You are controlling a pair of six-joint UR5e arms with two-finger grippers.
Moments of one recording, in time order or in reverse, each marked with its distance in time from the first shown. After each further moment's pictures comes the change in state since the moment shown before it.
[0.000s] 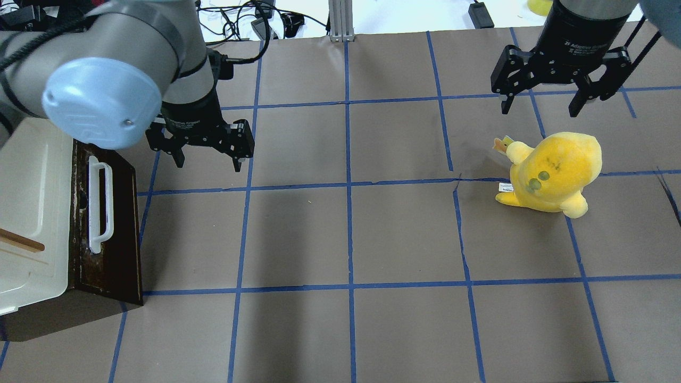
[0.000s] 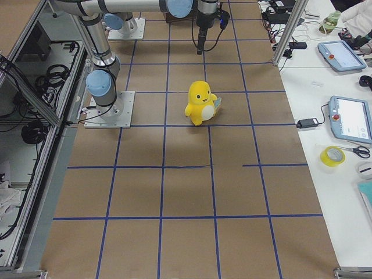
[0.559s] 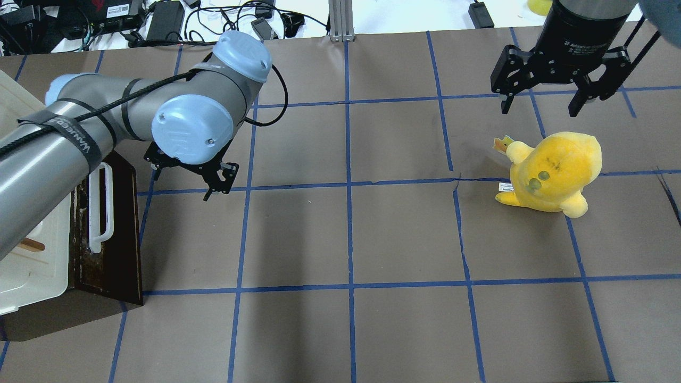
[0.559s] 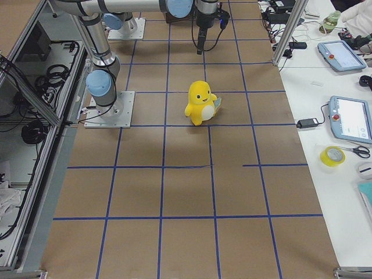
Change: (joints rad) left arm -0.013 -0.202 -0.087 -0.004 0.517 -0.105; right arm 0.000 0.000 0.000 0.000 0.000 0.000
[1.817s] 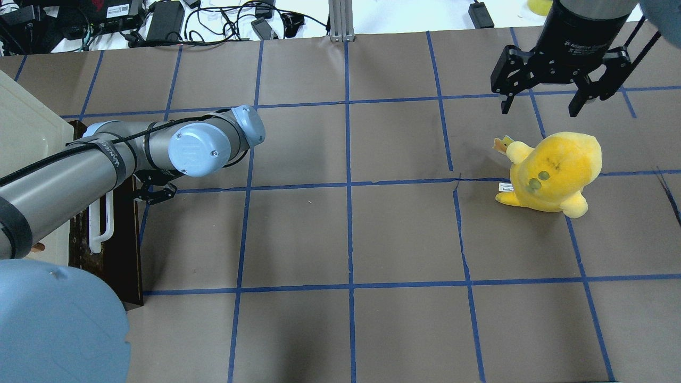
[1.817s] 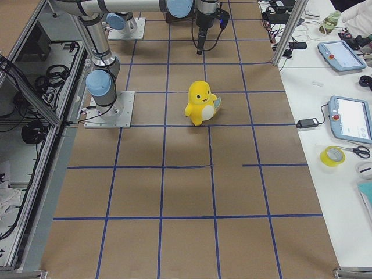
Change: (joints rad) left arm 0.118 -0.093 -0.055 -0.106 0.385 -0.116; right arm 0.000 0.000 0.000 0.000 0.000 0.000
